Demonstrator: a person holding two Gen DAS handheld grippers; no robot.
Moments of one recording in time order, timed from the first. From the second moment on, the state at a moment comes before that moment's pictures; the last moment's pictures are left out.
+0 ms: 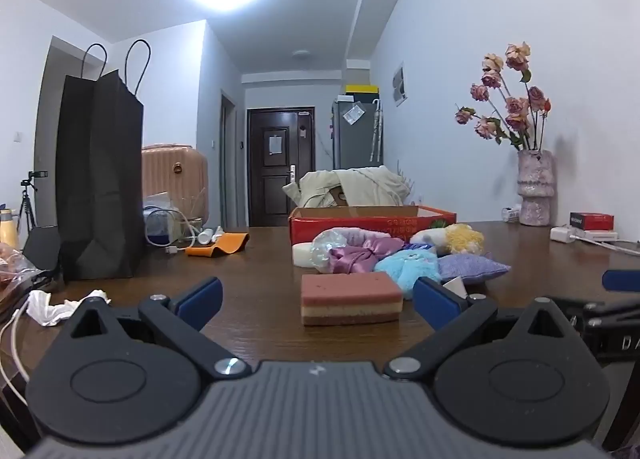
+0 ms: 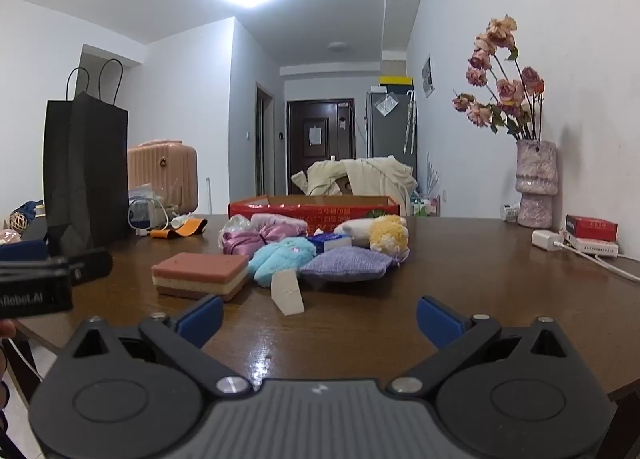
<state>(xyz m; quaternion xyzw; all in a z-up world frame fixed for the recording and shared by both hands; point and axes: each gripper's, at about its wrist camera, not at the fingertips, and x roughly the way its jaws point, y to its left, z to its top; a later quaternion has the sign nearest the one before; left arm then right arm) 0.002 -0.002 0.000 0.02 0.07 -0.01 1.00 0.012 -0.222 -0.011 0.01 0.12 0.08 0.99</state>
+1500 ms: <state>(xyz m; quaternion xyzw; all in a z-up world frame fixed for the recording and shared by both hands) 0.009 0.002 0.001 0.02 0.07 0.00 1.00 0.028 -0.227 -0.015 0.04 0.13 0.08 0.99</state>
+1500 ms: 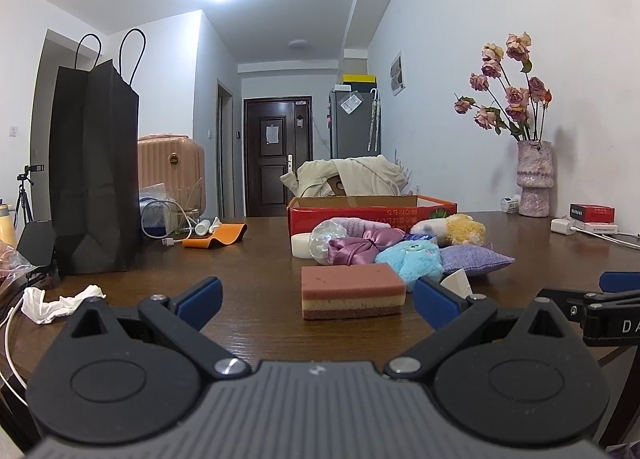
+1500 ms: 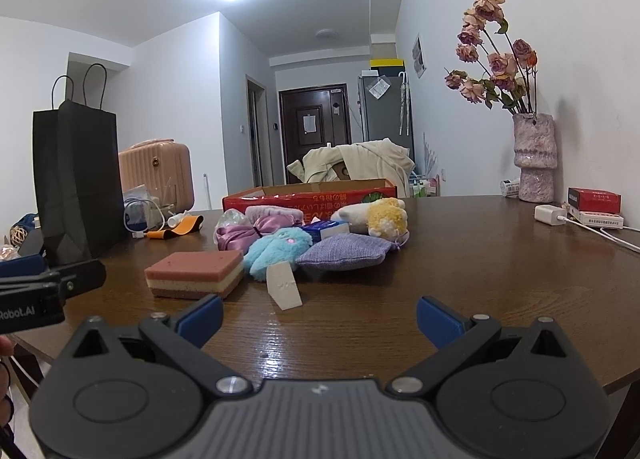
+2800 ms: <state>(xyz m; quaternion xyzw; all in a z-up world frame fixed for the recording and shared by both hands) 0.013 0.006 0.001 0.01 0.08 0.00 1.00 0.031 -0.228 -0.012 0.04 0.13 0.08 0.99</state>
